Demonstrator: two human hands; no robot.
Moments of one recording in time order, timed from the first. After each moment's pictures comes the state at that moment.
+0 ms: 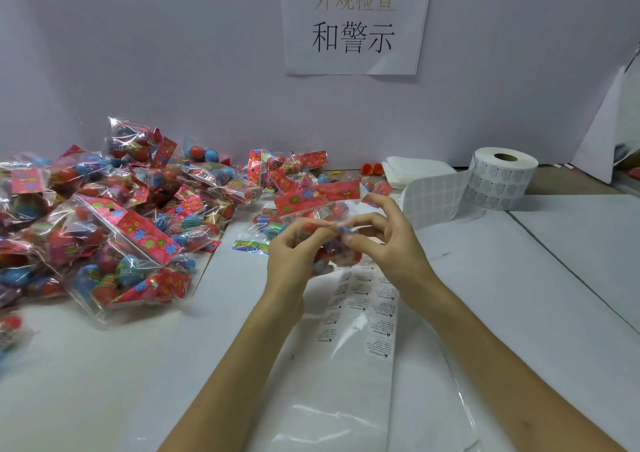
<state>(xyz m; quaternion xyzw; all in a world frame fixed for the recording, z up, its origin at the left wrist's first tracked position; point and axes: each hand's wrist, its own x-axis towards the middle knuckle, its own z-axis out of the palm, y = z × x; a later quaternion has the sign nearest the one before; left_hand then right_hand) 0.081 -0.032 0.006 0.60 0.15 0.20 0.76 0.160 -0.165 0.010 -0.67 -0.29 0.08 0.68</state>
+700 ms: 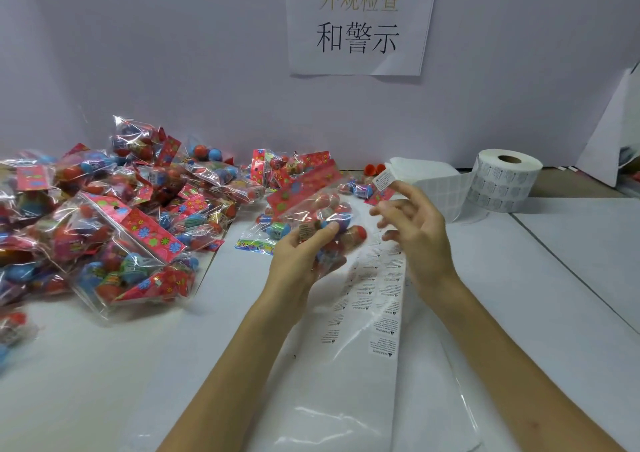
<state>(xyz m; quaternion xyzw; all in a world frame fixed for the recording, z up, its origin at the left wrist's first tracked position) 0.084 -0.029 0.004 0.53 0.15 0.15 0.82 0.174 -0.174 0.015 -0.64 -0.24 0.00 0.73</state>
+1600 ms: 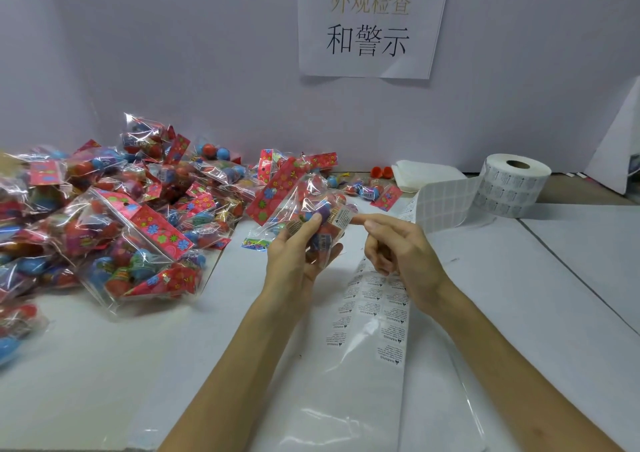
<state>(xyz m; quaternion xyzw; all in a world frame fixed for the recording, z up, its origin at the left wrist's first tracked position) 0.085 -0.022 0.008 0.40 0.19 0.21 0.87 0.162 -0.168 0.012 -0.65 -0.32 0.13 0.68</state>
